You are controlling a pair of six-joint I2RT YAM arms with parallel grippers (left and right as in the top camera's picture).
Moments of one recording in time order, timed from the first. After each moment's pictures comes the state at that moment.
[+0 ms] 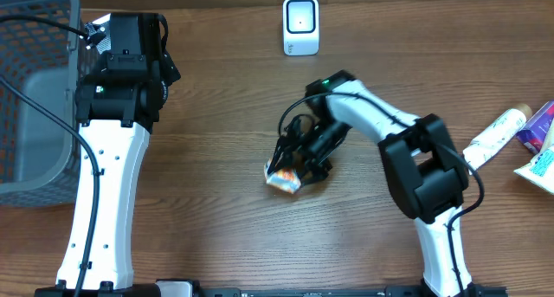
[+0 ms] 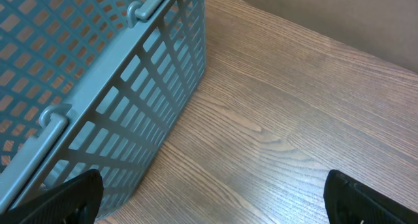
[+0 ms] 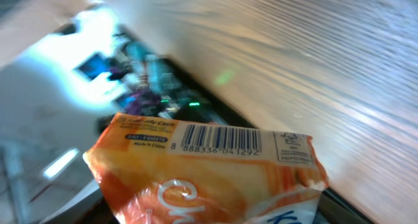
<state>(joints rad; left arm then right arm) -0.05 1.51 1.62 -0.99 -0.54 -0.45 0.49 2.26 1.67 -1.40 -1.09 0.15</state>
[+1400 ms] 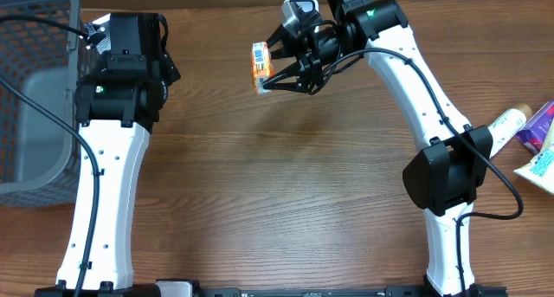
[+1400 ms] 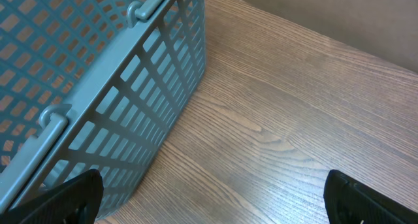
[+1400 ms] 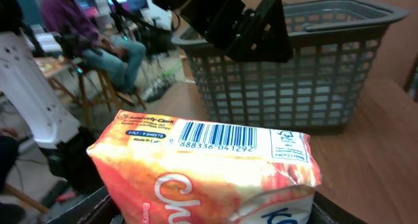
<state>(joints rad) -0.05 1.51 1.62 -0.99 -0.54 -0.45 0.38 2.27 2.30 -1.16 -1.43 -1.01</state>
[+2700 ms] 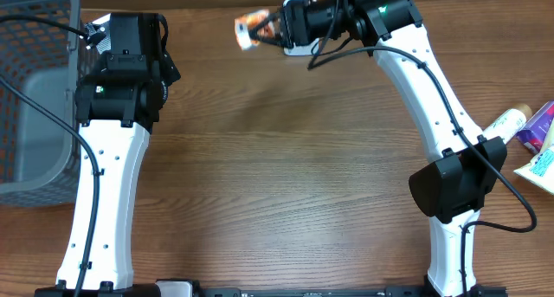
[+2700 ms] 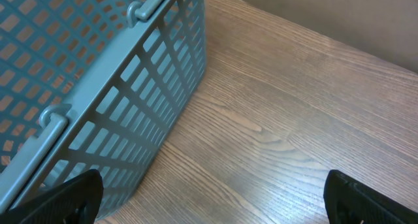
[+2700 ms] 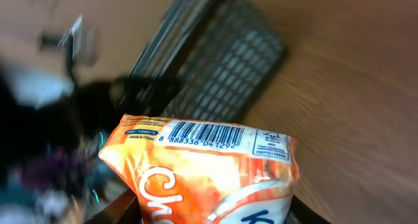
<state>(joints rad) -0.05 1.51 1.62 -0.99 -0.54 -0.45 0.38 2.20 2.31 -0.76 -1.06 0.31</state>
